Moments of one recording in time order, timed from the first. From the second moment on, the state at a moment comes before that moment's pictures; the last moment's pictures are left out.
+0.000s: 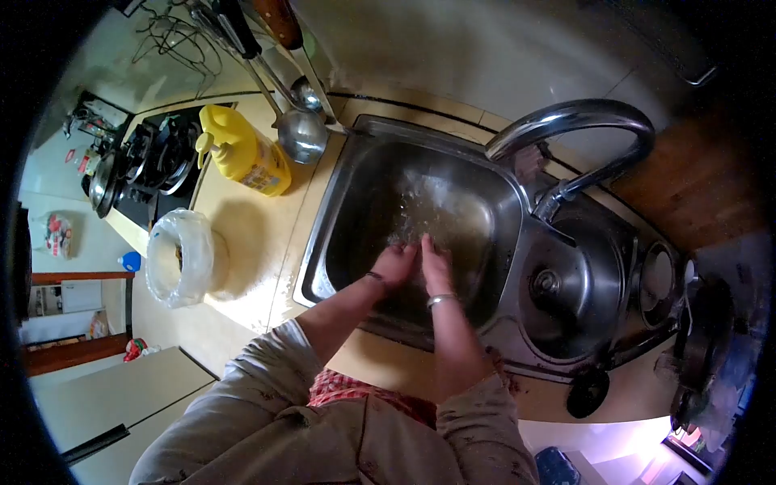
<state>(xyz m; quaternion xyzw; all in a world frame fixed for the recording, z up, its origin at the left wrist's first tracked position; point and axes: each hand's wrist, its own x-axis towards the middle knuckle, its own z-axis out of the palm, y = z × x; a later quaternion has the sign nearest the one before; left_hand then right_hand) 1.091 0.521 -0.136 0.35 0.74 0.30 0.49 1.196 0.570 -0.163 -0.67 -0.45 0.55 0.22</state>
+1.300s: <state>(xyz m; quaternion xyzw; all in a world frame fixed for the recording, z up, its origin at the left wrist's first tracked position) 1.008 0.463 -0.024 0.28 0.47 0.51 0.66 1.258 0.555 0.011 -0.40 -0.27 0.76 0.43</state>
